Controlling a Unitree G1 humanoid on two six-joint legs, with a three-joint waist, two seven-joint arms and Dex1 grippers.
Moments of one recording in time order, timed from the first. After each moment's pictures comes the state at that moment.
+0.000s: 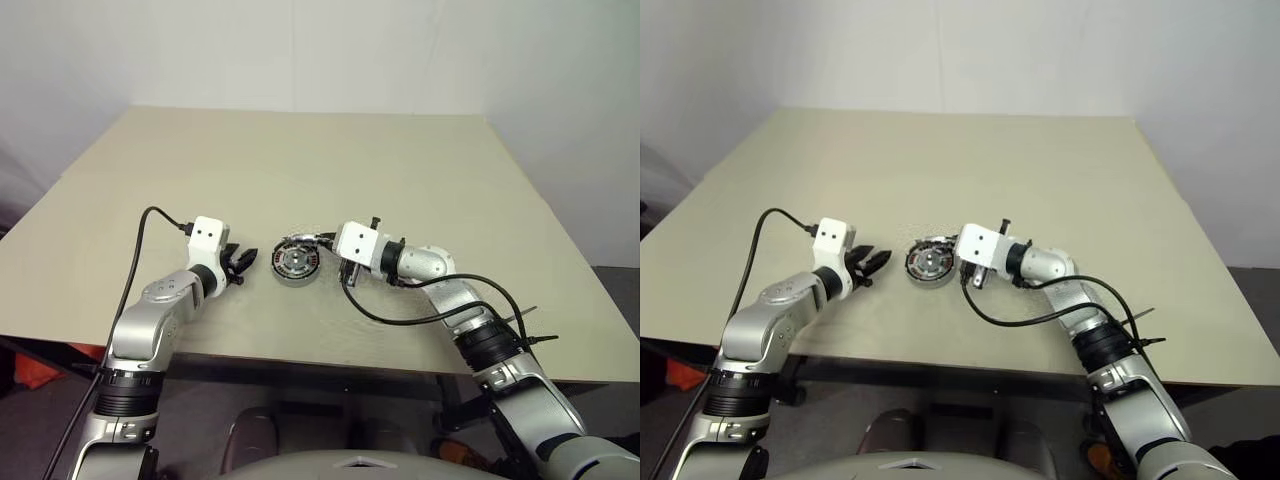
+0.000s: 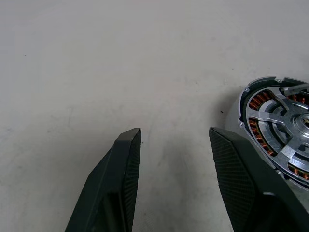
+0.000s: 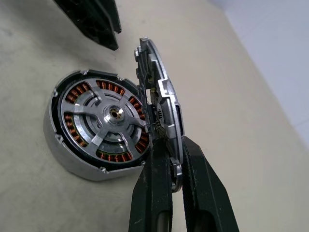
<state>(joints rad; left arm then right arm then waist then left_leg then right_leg) -0.23 0.35 0.06 -0.15 -0.33 0.74 -0.34 -0.50 -0.39 0.34 0.27 -0.20 -0.25 0.70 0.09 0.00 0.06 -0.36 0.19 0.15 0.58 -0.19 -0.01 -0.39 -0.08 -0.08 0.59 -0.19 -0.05</state>
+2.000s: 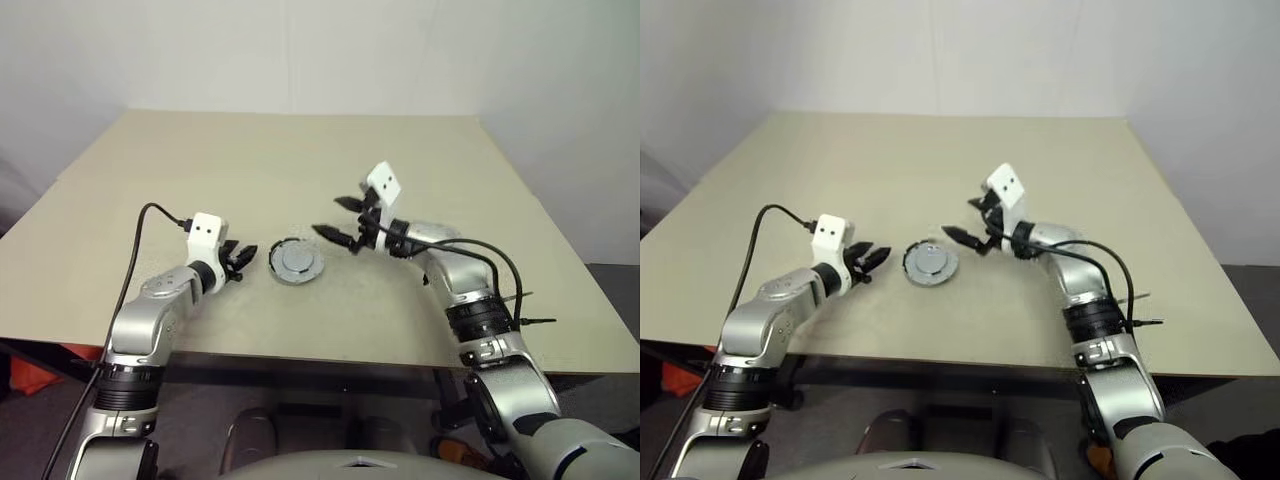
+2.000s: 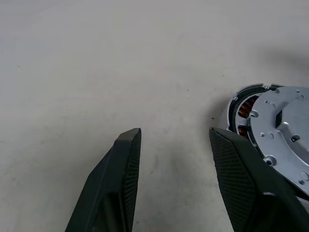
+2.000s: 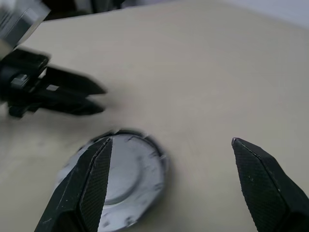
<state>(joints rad) -0.26 0.36 0.07 -0.13 -0.33 0.74 -0.36 -0.59 -0.27 0.16 0.28 0.20 0.32 0.88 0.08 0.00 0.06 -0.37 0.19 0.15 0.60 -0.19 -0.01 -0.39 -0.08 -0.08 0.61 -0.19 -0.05</state>
